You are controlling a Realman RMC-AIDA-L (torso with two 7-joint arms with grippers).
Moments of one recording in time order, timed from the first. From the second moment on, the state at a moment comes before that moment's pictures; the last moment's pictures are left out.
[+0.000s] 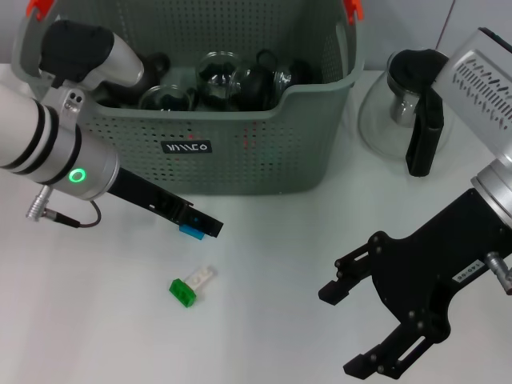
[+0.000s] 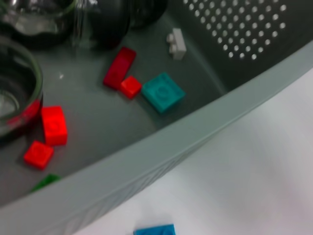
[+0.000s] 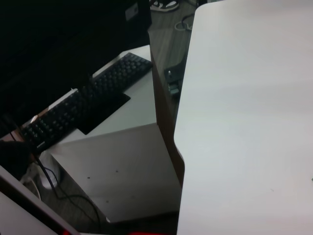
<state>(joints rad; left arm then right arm) -0.59 -2.17 -2.04 -1.21 -0.58 1.49 -2.49 0.70 2.07 -1.28 -1.27 -2.11 -1.98 1.91</state>
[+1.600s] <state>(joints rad) -0.59 -2.16 -1.93 -1.24 -0.51 1.46 -2.38 0.70 2.07 -1.31 -1.29 -2.10 -1.98 1.94</state>
